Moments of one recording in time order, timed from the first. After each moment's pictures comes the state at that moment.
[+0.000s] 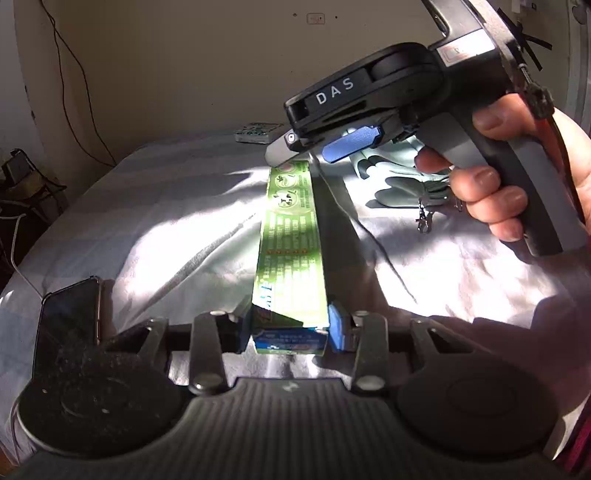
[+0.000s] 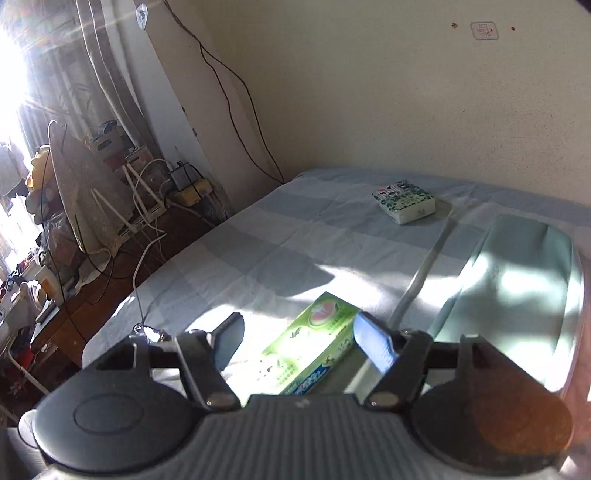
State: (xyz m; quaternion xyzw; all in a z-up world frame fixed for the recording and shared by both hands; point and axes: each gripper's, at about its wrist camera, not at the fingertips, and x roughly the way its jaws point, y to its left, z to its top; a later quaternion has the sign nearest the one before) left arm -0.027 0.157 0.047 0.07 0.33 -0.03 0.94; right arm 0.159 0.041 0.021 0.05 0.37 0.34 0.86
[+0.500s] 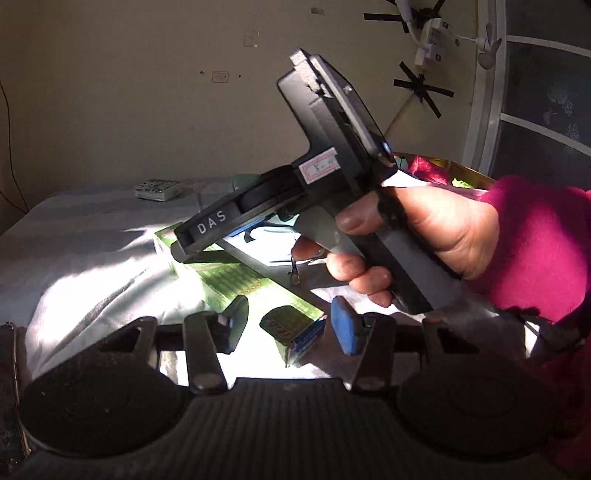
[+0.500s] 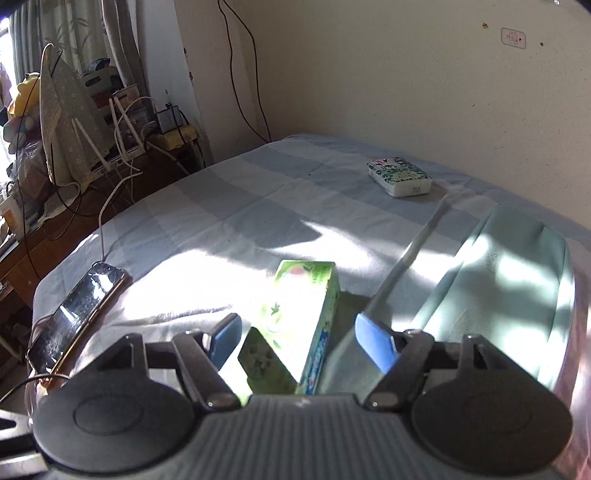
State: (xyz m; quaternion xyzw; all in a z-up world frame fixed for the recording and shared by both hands) left arm -0.040 0.158 0.071 0.01 0.25 -0.20 0.95; right arm 0.134 0.040 0.013 -0.04 0.36 0.32 0.88
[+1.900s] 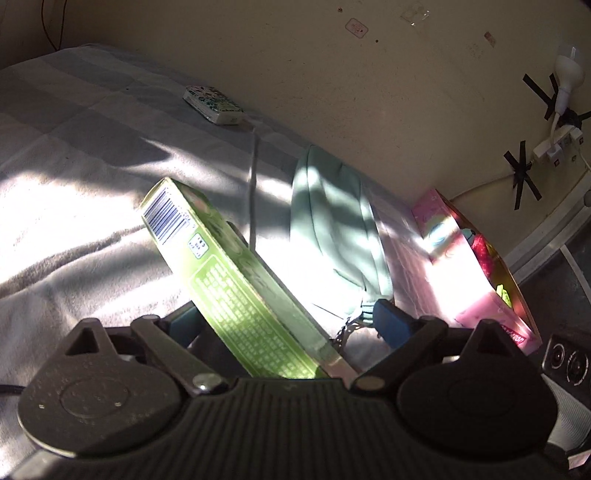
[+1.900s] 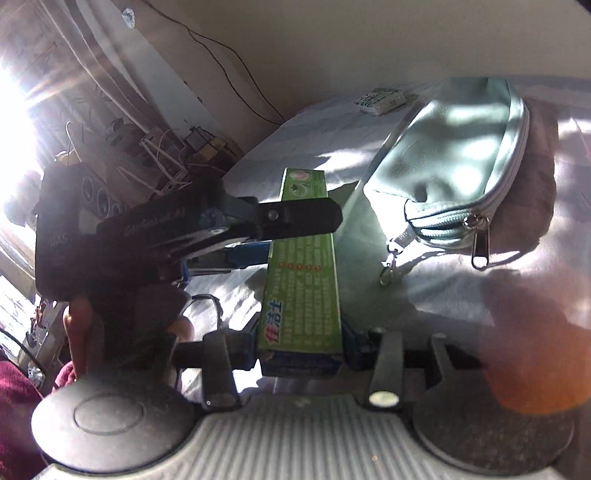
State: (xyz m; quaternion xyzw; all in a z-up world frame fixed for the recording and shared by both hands) left arm 0.055 0.169 0.044 -0.23 0.36 -0.13 0.89; right arm 0.064 -0.026 -0.006 0.07 0.41 0.37 0.83
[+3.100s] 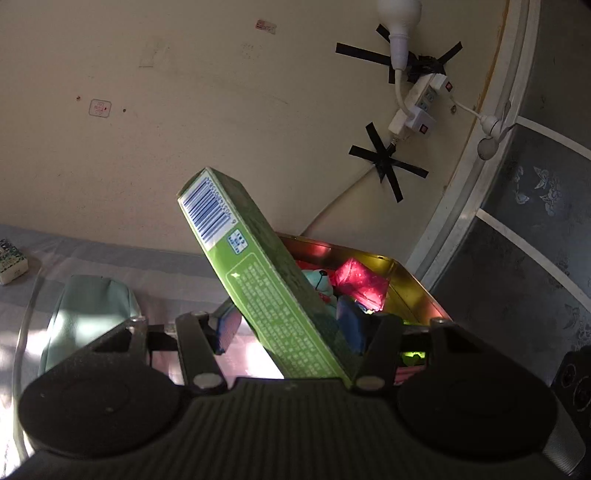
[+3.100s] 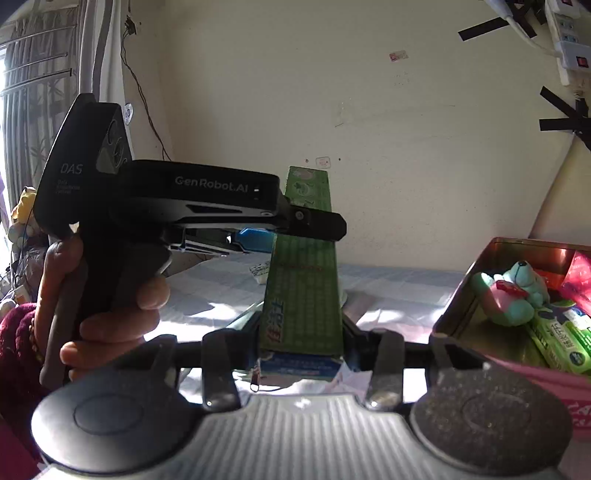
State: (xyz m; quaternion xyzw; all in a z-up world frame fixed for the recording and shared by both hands) left arm 0.098 -0.021 0.145 -0.10 0.25 -0.28 0.92; right arm 0.034 -0.192 0.067 0.06 0.20 0.23 0.95
